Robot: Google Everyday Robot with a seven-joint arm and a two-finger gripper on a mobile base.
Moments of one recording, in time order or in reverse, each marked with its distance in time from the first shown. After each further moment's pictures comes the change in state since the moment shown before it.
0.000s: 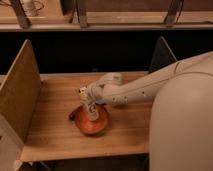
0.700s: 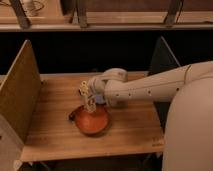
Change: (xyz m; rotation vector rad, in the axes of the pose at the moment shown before) arm -0.028 -0.015 -0.003 -0.014 -0.103 0.083
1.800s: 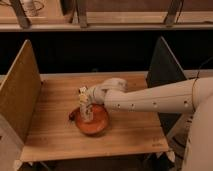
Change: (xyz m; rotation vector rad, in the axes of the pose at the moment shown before) arm 0.037 0.030 -0.004 -0.022 0.046 0.017
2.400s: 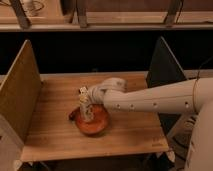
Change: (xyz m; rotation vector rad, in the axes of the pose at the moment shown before) arm 0.001 0.001 -0.002 0.011 0.009 0.002
